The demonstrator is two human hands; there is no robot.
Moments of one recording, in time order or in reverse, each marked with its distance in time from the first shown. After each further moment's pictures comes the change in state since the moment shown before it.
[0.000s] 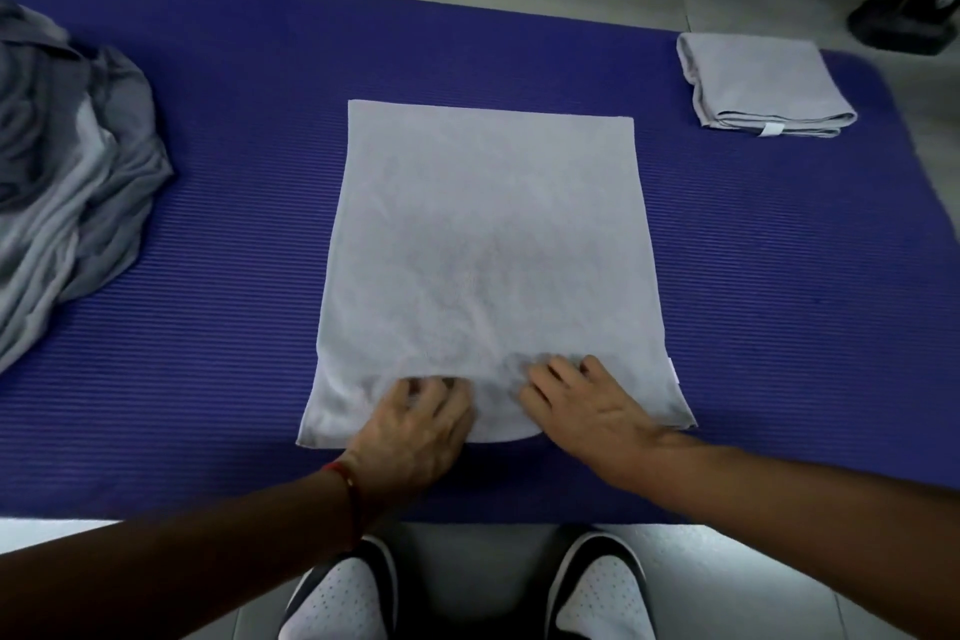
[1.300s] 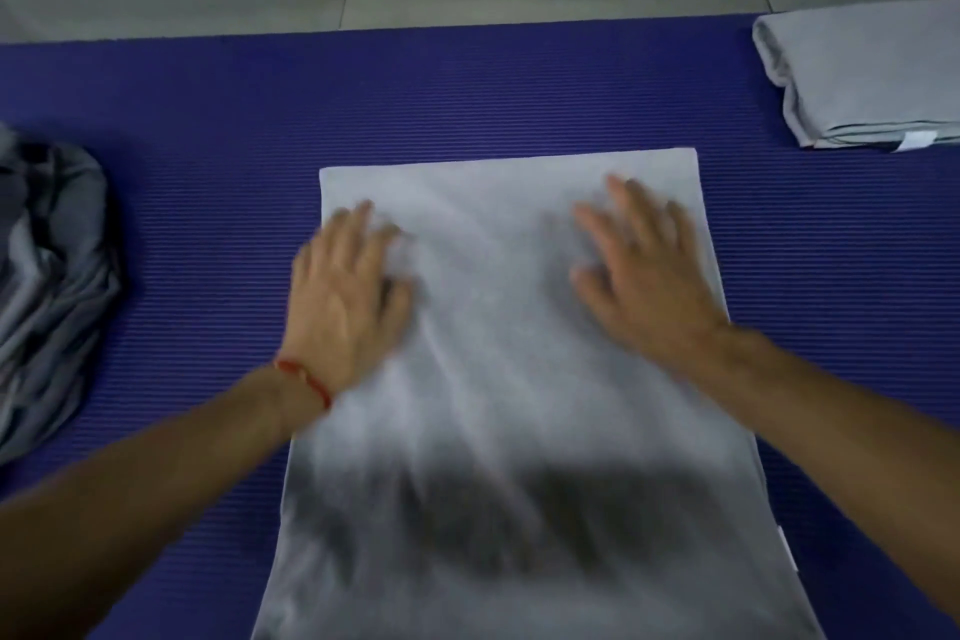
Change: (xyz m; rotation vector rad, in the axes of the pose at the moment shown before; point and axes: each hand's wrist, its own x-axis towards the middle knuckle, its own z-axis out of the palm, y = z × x) left_hand 0.121 -0.220 0.050 -0.341 0.130 -0.719; right_hand 0.160 0.202 0.026 0.432 0.445 0.463
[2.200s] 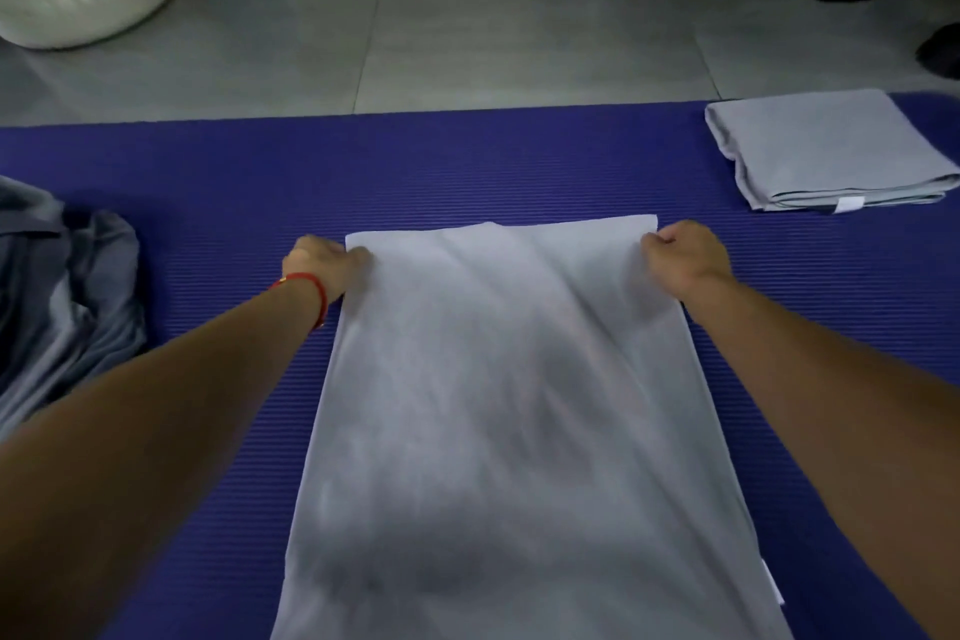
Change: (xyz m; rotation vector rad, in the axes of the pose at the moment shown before) left_hand 0.103 -0.044 -0.020 -0.518 -0.156 -0.833; right_hand 0.067 0.069 -0.027 0.461 -0.066 0.878
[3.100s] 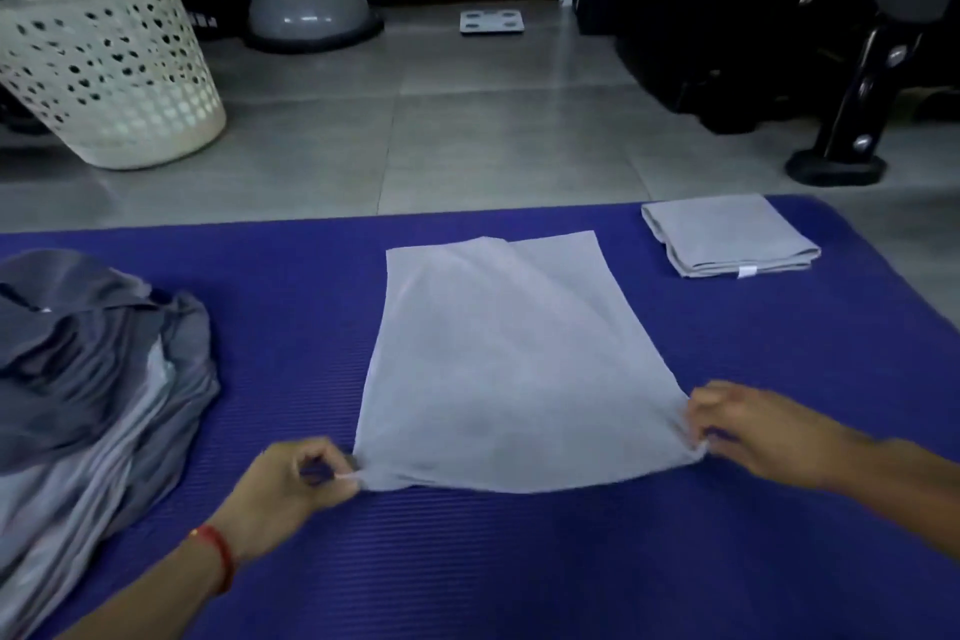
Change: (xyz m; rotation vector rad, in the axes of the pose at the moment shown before) left_hand -0.188 -0.128 -0.099 -0.096 -0.404 0.471; right_hand -0.194 0.081 -0.131 -0.656 -0.425 -0.763
